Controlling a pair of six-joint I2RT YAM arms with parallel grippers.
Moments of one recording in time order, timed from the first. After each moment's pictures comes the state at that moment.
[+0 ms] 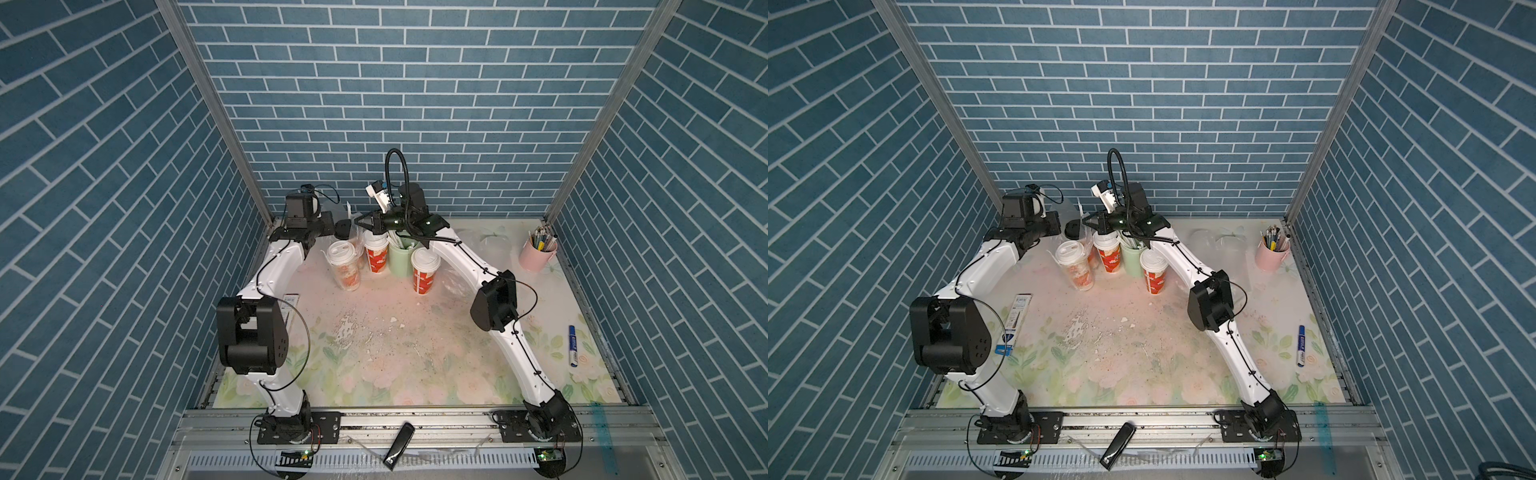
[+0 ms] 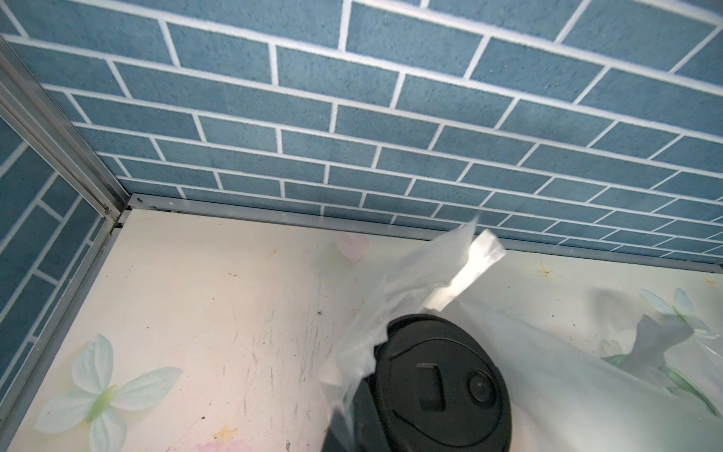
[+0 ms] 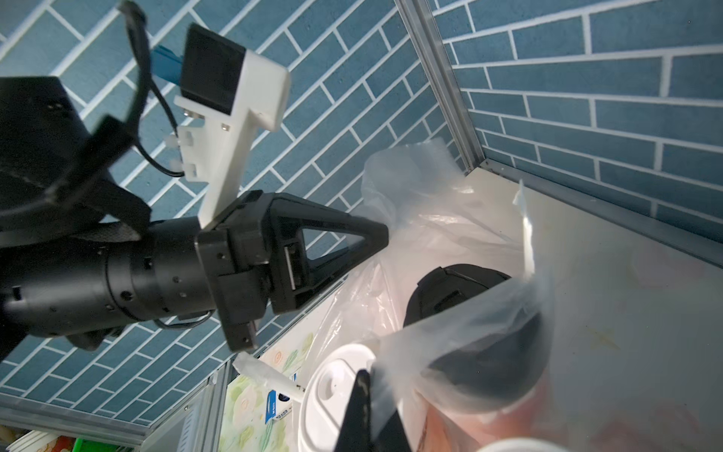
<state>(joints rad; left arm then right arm) -0.03 1.74 1.48 -0.28 0.07 -0.18 0.69 2.55 2.58 -0.31 -0.74 0.38</state>
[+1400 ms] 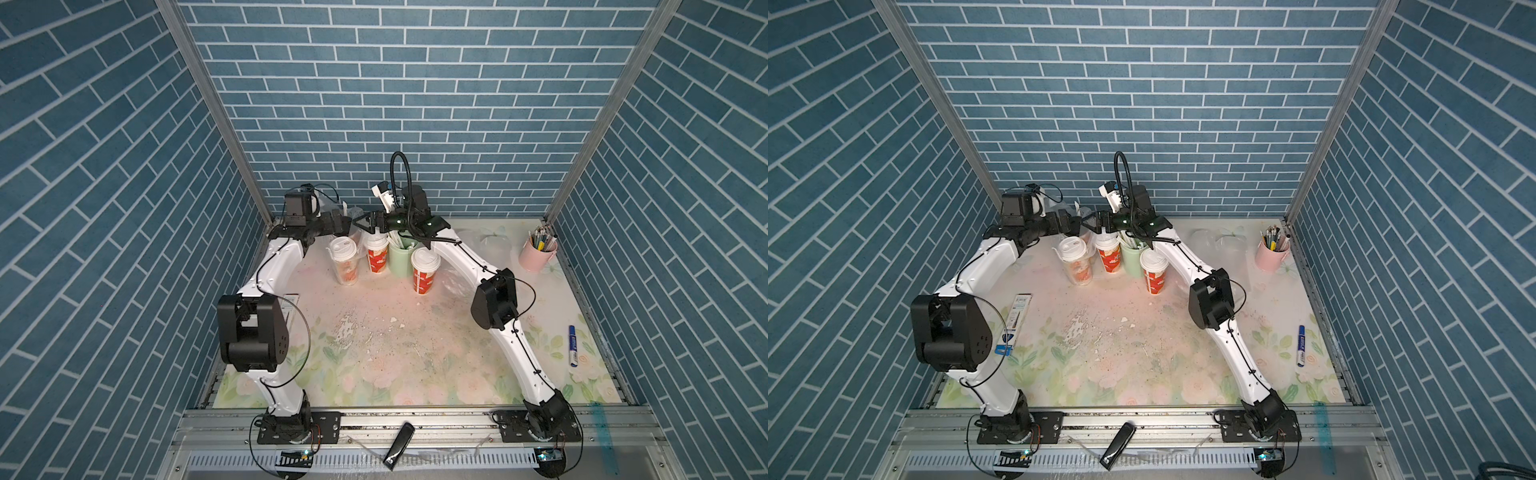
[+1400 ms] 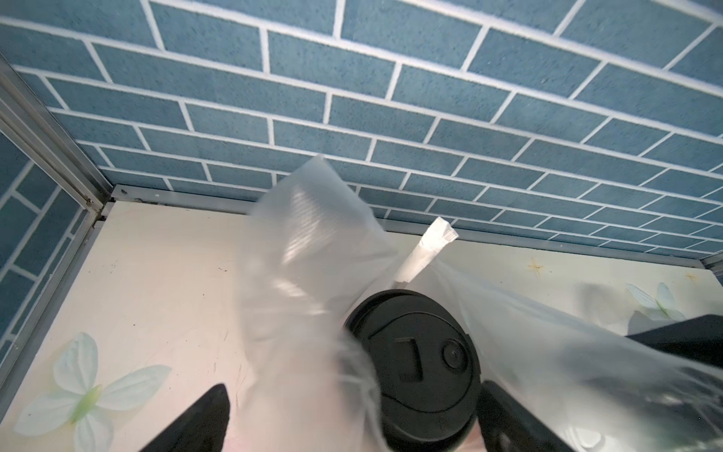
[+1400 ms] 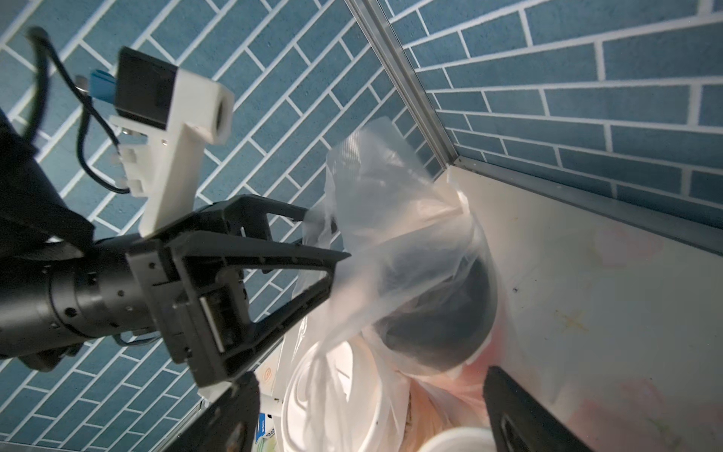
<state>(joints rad) -0.02 1.75 1.51 -0.32 0.12 -0.19 0.67 2.56 2.54 -0.27 -0.72 0.44</state>
